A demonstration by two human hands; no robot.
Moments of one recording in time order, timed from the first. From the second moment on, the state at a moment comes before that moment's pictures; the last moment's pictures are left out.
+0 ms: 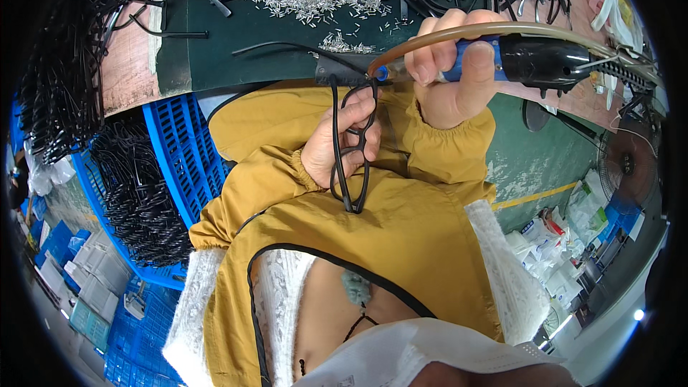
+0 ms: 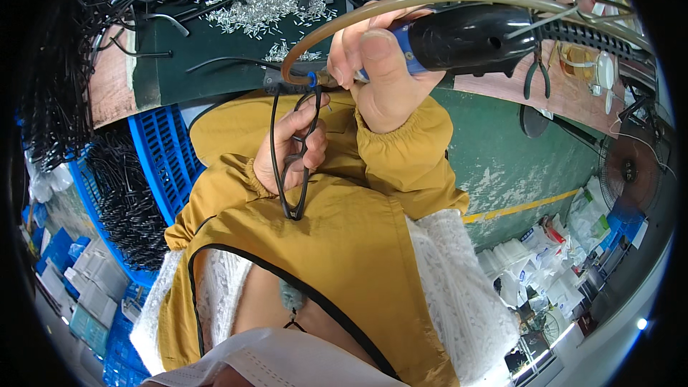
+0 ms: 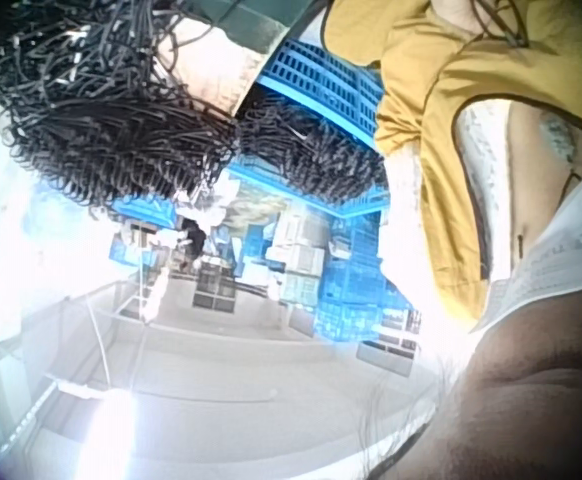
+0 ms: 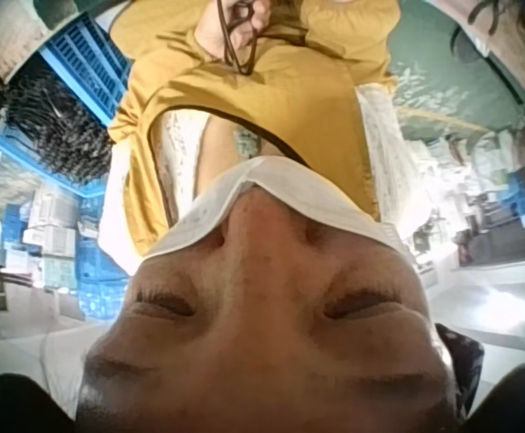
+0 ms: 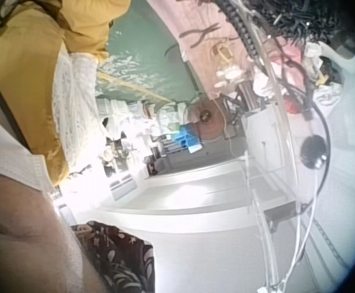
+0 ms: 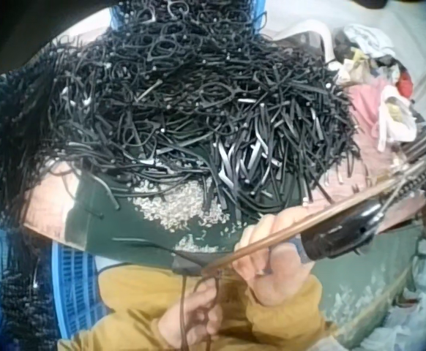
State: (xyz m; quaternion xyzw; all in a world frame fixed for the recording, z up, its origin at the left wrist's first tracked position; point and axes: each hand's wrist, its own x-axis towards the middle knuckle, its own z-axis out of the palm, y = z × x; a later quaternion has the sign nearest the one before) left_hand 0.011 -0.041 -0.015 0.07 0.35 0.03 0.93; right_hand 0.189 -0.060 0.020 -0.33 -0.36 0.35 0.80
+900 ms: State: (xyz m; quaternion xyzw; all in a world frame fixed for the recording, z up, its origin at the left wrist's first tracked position) left_hand 0.020 -0.011 0.011 0.51 0.24 0.44 0.70; right_hand 0.246 -0.036 0.007 -0.29 -0.24 0.35 0.86
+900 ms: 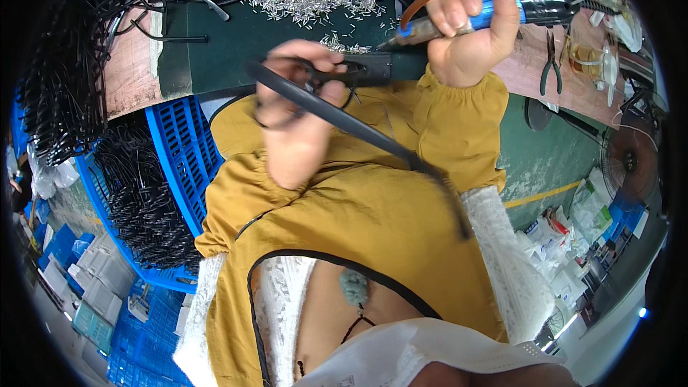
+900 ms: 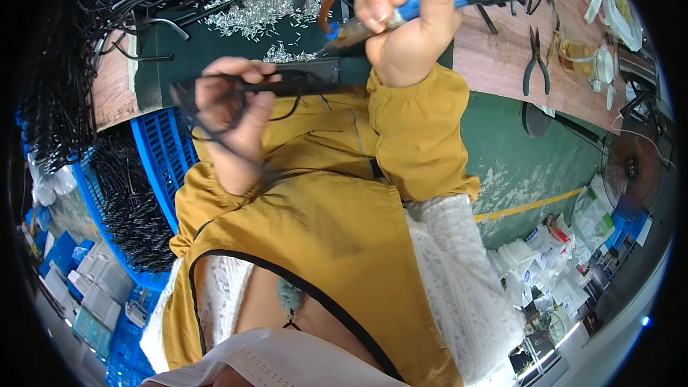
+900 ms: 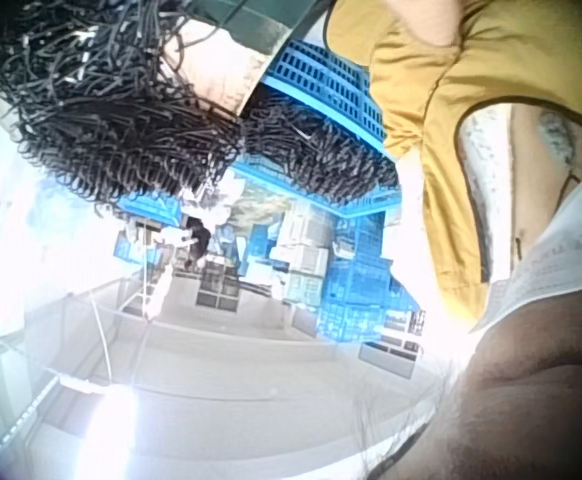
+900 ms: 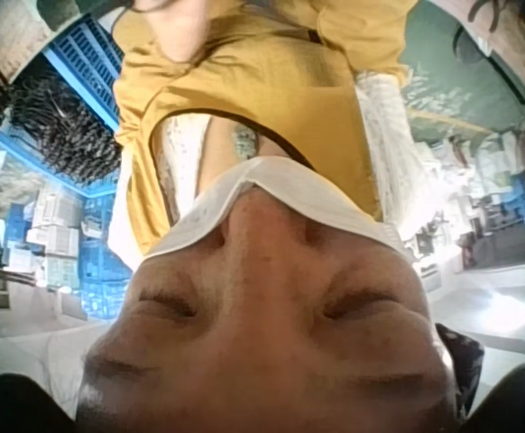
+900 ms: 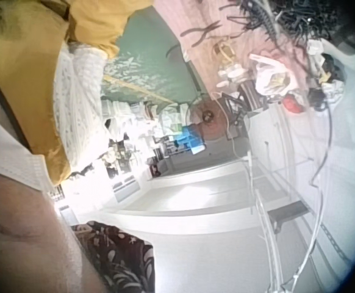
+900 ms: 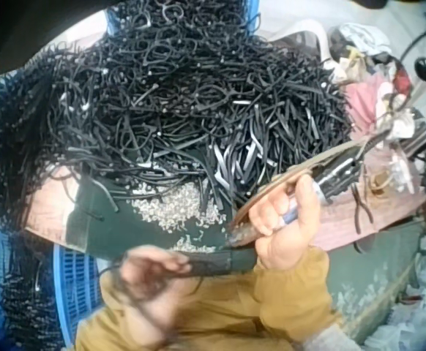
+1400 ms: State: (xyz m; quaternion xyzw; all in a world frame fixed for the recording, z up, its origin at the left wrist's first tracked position) left_hand 0.000 -0.035 -0.002 0.78 0.20 0.29 0.52; right_hand 0.238 -0.028 0.004 -0.24 -0.29 0.49 0.78
